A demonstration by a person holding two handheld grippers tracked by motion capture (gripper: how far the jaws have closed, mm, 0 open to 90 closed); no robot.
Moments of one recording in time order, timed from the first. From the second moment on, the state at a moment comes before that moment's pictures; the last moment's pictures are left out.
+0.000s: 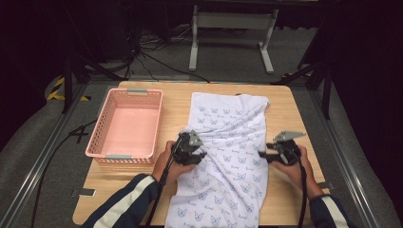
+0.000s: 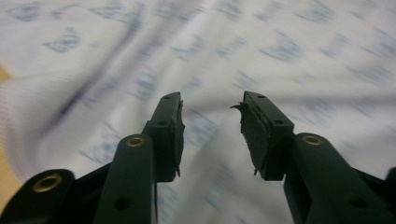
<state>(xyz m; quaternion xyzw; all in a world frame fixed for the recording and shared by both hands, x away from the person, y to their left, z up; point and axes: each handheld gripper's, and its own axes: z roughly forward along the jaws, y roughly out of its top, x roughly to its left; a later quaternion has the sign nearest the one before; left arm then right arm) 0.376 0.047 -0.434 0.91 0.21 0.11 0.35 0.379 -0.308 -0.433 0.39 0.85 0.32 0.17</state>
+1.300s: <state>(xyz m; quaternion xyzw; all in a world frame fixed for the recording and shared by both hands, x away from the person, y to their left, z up) 0.292 0.023 -0.462 0.94 0.06 0.02 0.33 0.359 -0.315 -0.452 0.39 0.86 0.30 0.18</state>
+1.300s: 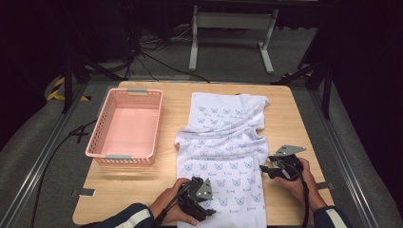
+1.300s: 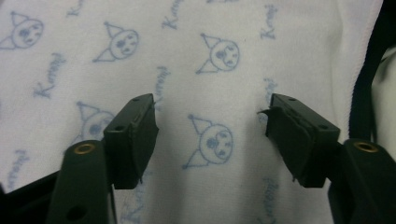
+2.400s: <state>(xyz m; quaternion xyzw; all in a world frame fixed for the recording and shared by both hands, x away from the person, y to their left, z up) 0.272 -0.054 -0.457 0.95 -0.03 0.00 0.32 0.312 -0.300 -0.452 0.30 0.88 0.33 0.14</state>
